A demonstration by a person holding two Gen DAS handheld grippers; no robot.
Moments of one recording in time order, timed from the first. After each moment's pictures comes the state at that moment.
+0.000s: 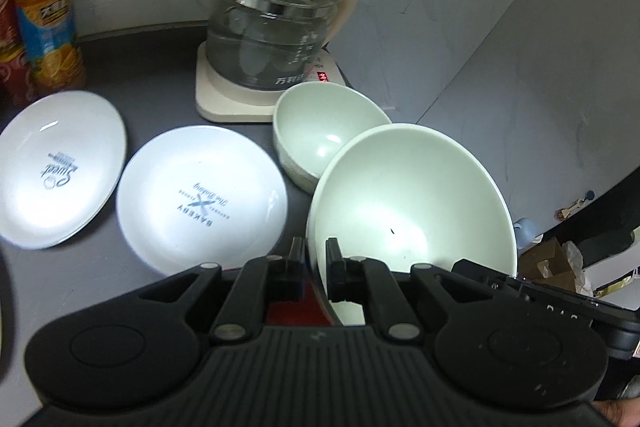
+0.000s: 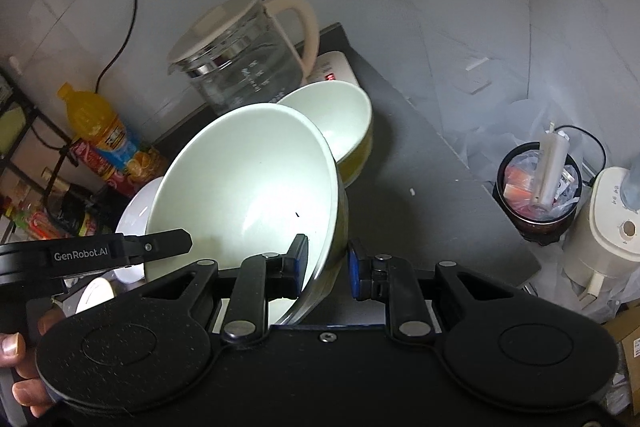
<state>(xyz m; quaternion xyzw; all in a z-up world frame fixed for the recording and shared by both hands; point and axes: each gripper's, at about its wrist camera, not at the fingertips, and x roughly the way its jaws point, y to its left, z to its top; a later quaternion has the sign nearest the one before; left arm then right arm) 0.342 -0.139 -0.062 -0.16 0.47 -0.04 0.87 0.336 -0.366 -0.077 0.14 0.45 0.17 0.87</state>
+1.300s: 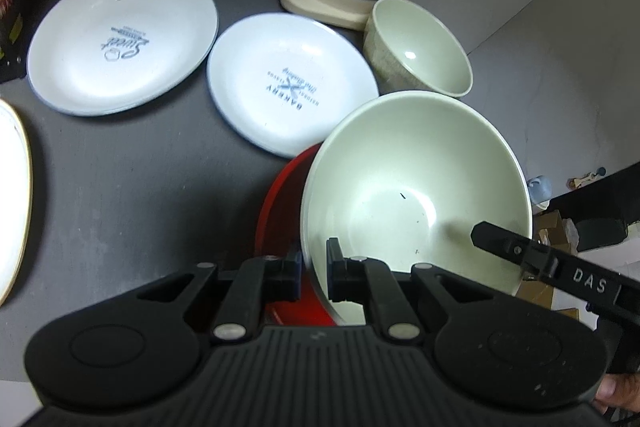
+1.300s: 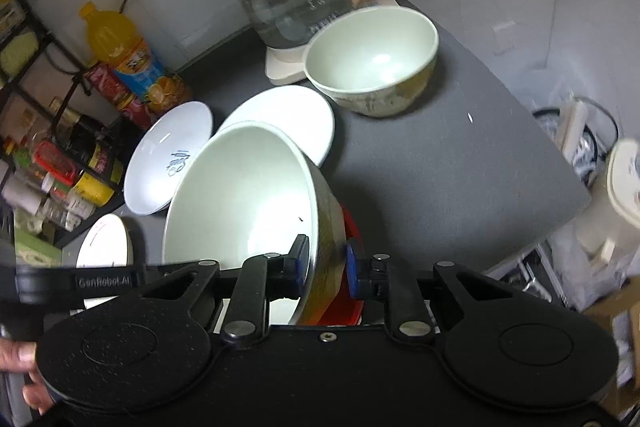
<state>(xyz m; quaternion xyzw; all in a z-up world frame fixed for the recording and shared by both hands) 0.286 -0.065 -0.112 -0.20 0.55 -0.03 0.81 0.301 -0.301 -0.096 0.12 0.50 0.17 0.84</state>
